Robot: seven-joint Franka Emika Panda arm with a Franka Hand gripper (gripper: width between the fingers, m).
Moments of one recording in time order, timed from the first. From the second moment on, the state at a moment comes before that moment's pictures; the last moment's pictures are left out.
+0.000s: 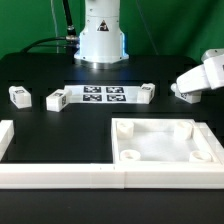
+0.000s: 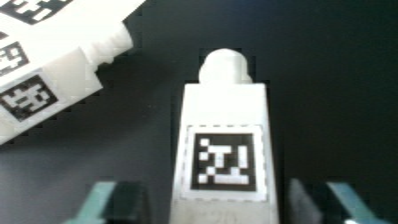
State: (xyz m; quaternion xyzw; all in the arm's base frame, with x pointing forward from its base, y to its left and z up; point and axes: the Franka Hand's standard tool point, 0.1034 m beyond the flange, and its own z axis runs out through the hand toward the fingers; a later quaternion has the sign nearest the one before) arm 0.370 0.204 0.018 0.87 0.20 -0.43 0.13
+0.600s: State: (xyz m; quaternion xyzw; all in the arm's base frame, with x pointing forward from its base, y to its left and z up) arm 0.370 0.204 0.018 0.87 0.20 -0.43 0.13
